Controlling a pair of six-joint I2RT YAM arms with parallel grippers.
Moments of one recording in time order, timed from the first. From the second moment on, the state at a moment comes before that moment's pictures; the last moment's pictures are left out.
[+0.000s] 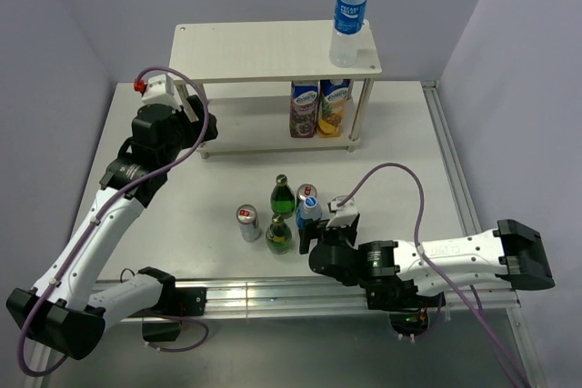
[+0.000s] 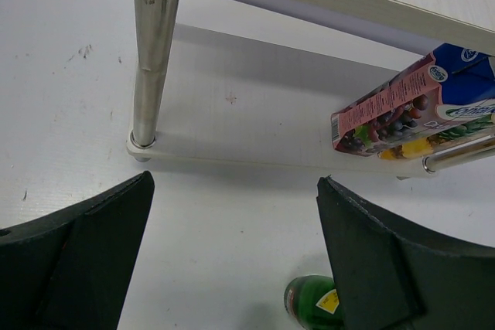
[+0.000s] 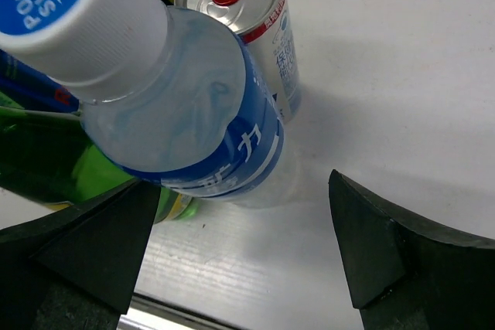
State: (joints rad) left arm -0.38 1.06 1.13 -0.39 -0.26 -0.46; right arm 1.46 1.00 0.50 -0.34 0.98 0.99
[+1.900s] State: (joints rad) left arm -0.38 1.06 1.13 -0.39 -0.23 -0.46; right arm 0.97 1.40 1.71 -0.23 0.90 0.03
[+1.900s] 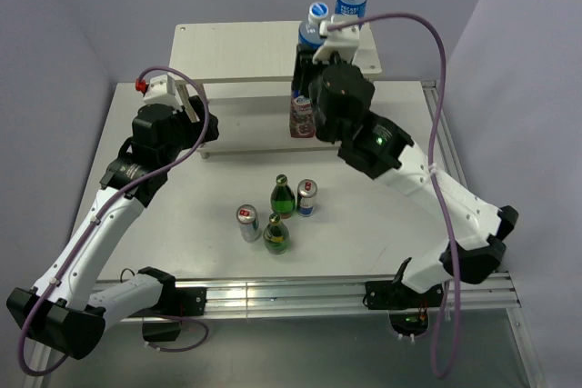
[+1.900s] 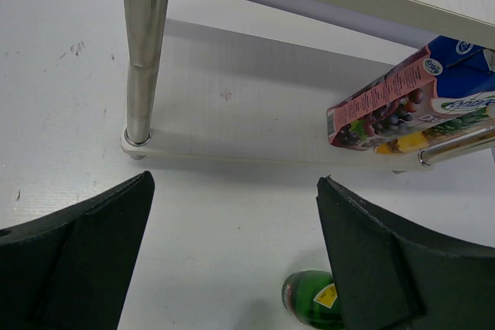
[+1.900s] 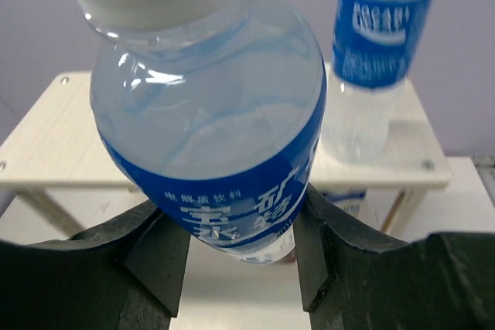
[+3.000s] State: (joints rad) left arm -0.38 1.05 1.13 -0.39 -0.23 -0.46; right arm 0.60 1.74 1.99 -0.28 0.61 0.14
